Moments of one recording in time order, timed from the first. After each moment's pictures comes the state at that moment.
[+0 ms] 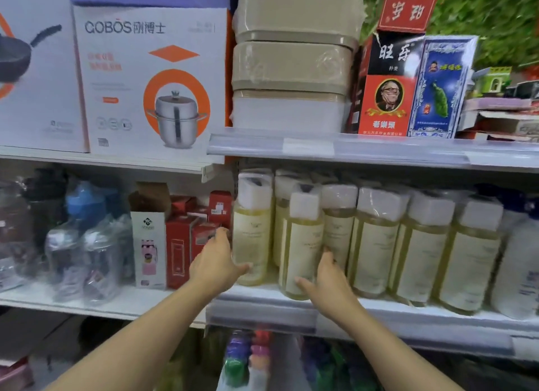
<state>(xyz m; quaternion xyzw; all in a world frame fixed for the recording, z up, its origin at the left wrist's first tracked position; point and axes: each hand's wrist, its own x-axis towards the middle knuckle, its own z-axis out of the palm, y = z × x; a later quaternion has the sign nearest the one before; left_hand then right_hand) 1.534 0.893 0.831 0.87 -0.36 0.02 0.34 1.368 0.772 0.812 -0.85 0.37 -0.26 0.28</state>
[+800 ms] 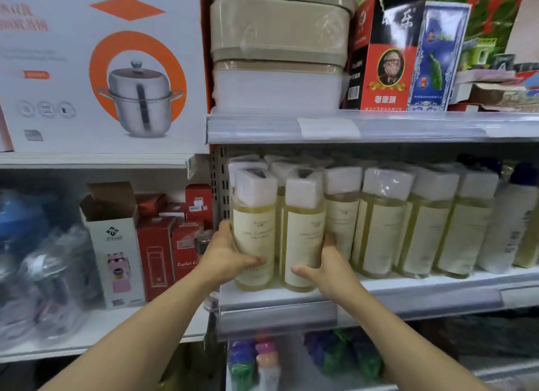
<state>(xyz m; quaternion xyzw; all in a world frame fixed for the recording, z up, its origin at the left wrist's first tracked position) 1.594 0.856 0.826 0.73 -0.47 -0.18 0.46 1.406 0.780 0.813 -0.77 0.42 -0.30 0.37</state>
